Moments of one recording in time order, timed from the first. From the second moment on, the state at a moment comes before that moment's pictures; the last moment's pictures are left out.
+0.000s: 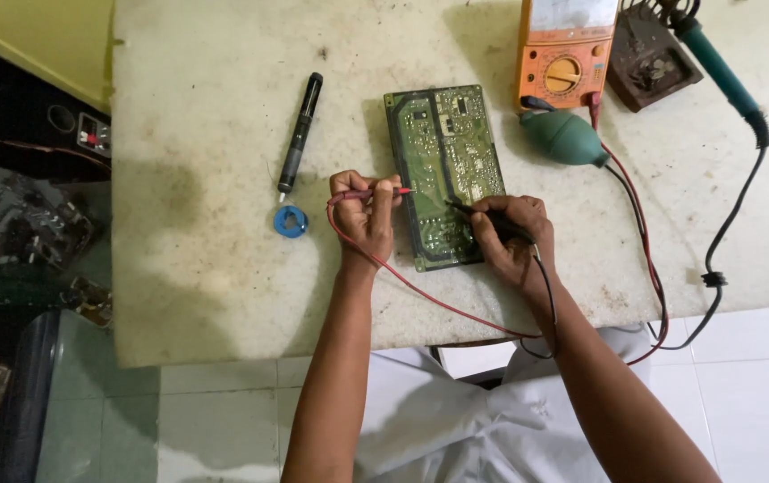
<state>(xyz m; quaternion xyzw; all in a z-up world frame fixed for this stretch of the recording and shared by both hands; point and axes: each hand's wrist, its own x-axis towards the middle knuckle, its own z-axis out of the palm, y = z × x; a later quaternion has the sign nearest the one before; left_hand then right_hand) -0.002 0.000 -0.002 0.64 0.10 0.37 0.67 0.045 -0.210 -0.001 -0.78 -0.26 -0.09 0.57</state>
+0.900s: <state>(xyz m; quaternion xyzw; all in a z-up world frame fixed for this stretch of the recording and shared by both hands) -0.001 0.002 -0.005 0.64 0.10 0.36 0.67 0.038 -0.217 0.033 -0.78 -0.26 -0.03 0.57</state>
